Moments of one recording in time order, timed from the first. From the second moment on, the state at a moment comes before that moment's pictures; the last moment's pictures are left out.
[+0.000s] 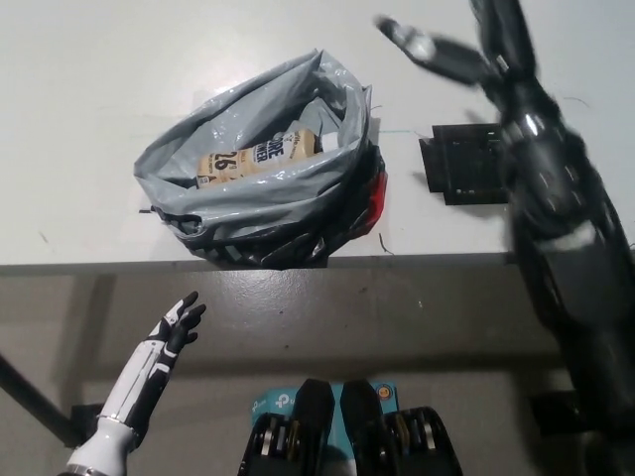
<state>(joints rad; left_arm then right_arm) -0.02 0.22 -0.05 -0.09 0.04 0.01 -0.15 -0.78 -0.13 0.09 0.28 -0.01 -0.04 -0.09</state>
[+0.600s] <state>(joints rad) 0.01 0.22 -0.01 -0.10 0.01 0.02 -0.15 0.05 -0.11 0.11 -0.21 -0.01 -0.12 -0.08</state>
